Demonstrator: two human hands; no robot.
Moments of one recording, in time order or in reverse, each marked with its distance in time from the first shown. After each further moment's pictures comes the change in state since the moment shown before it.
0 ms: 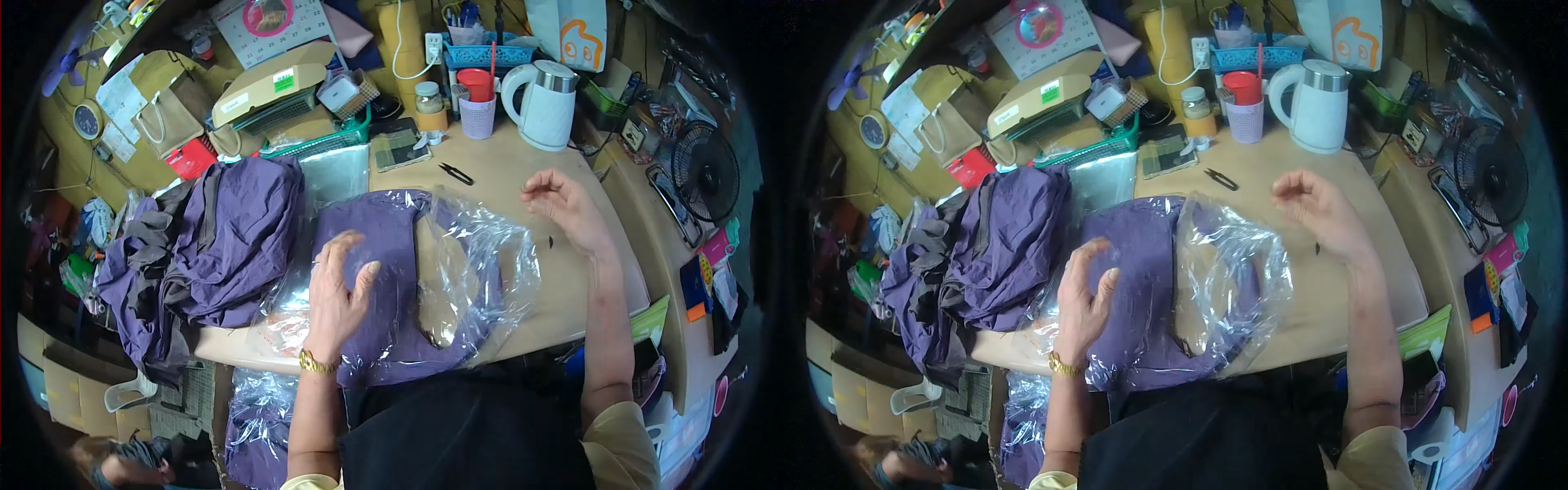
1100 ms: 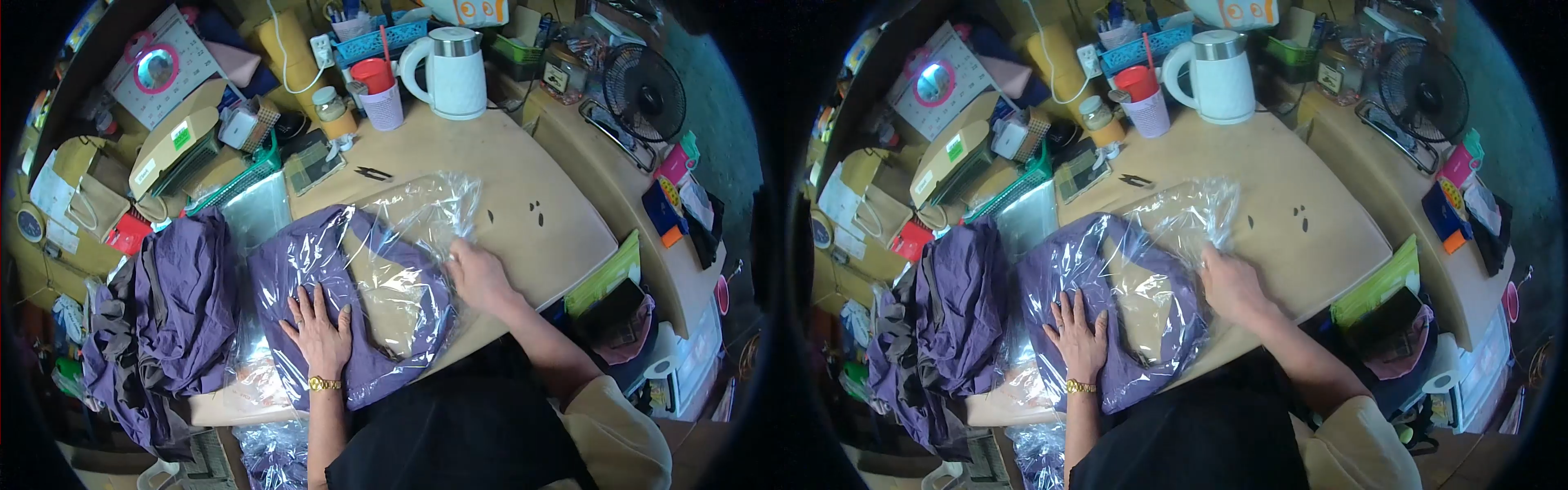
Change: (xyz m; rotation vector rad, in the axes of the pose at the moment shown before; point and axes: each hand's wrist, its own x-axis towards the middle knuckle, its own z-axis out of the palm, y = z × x) left_hand -0.055 -0.060 0.089 0.675 -0.368 -0.322; right_hand -0.082 0.113 0.034 -0.948 0.116 0.077
